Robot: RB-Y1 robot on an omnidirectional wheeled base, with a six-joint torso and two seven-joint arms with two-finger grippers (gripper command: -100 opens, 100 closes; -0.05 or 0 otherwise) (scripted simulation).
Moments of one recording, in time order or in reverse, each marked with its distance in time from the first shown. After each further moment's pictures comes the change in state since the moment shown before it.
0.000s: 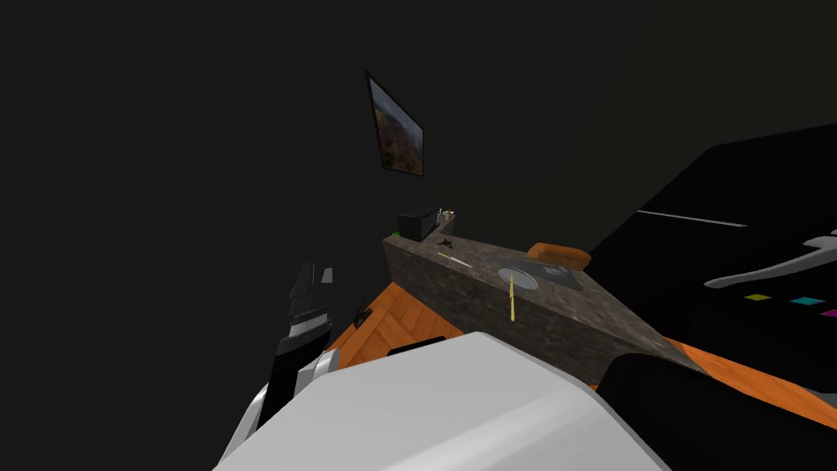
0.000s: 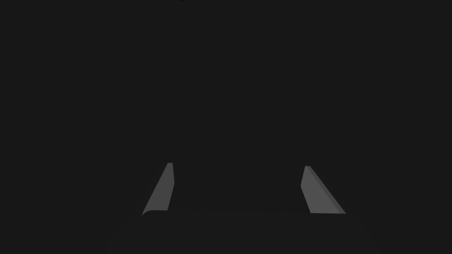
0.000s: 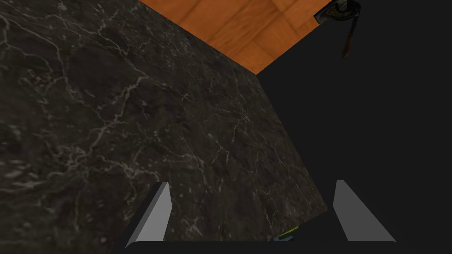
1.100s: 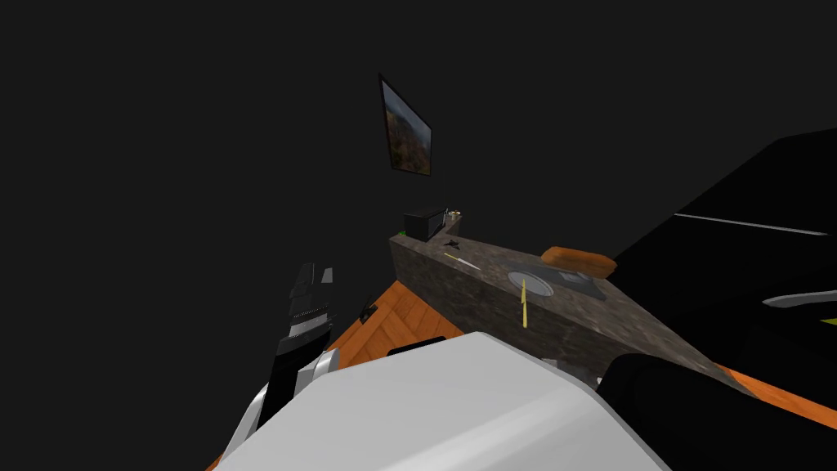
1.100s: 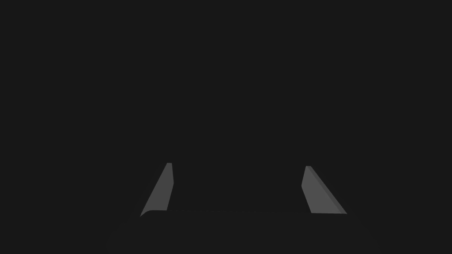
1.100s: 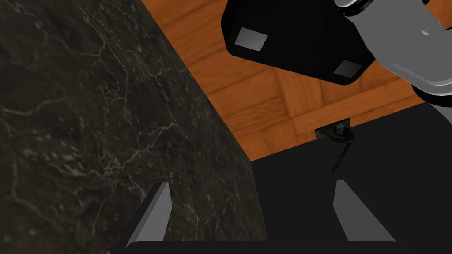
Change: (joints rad) left arm 0.000 0.000 0.000 0.000 0.000 0.000 0.000; right arm 0.001 -0.303 0.008 0.163 0.090 -0.036 0.022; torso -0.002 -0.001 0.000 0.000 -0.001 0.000
